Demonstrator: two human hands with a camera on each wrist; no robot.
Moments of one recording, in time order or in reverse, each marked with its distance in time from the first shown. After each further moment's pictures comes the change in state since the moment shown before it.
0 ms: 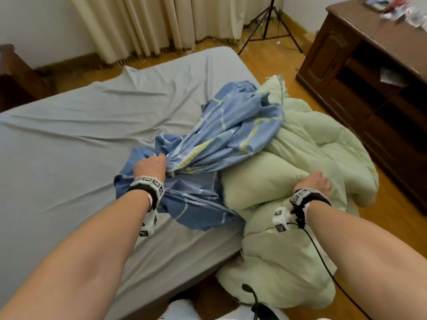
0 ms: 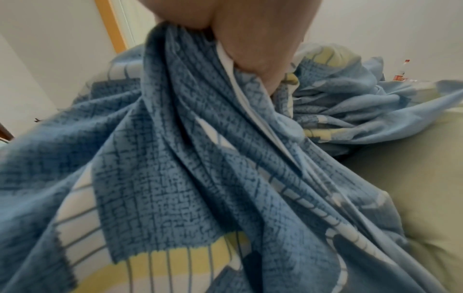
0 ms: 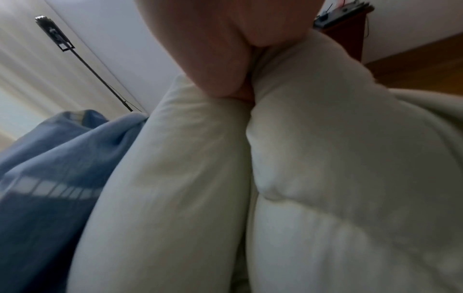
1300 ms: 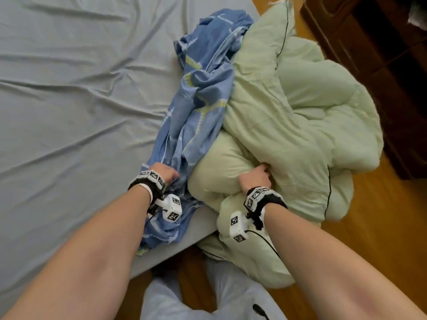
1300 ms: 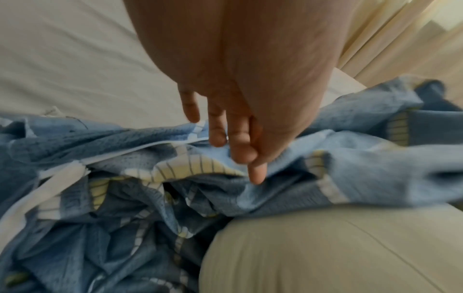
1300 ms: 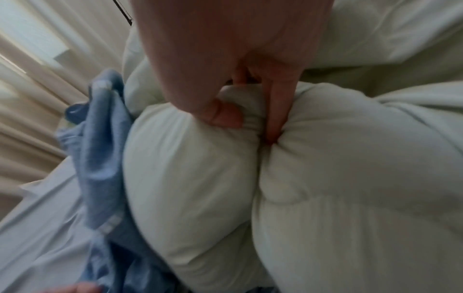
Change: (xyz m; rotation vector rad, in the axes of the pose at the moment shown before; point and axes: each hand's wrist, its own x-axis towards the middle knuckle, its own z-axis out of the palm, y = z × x) left_hand 0.088 0.109 0.210 -0.491 -0.709 -0.151; right_hand -0.046 -0.068 0.126 0.128 -0.439 -0.046
